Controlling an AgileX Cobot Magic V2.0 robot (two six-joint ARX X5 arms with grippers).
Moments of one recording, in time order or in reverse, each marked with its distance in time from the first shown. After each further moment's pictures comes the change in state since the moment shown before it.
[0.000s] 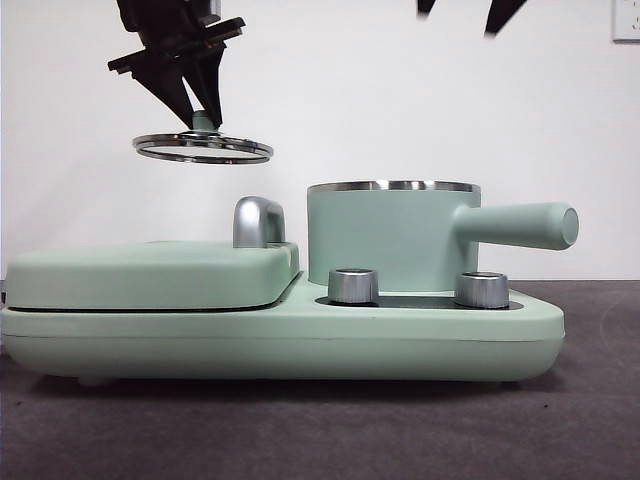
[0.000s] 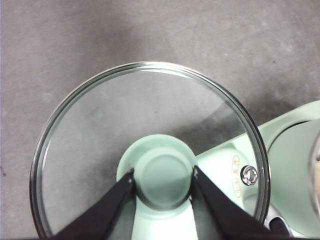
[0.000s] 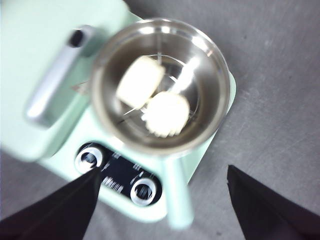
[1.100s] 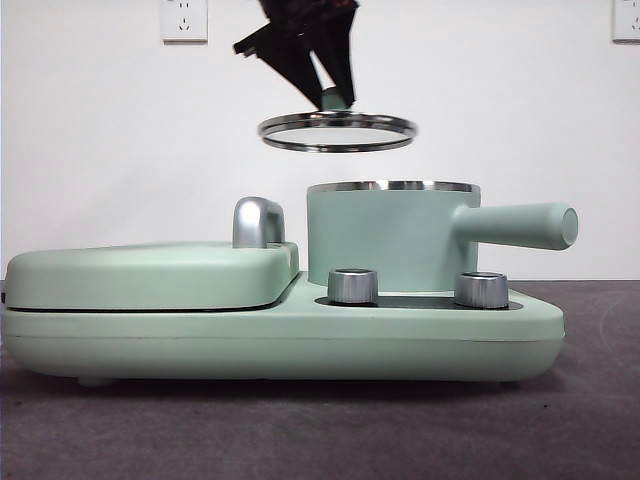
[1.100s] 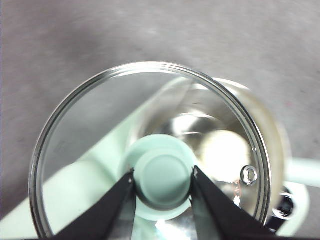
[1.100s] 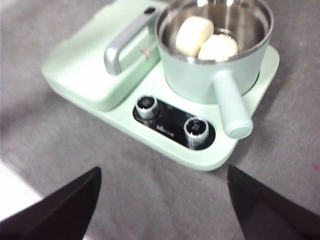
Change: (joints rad) left arm -0.334 0.000 0.000 0.000 0.000 -0.010; right arm 0.443 -1.131 -1.116 0.477 0.256 0.320
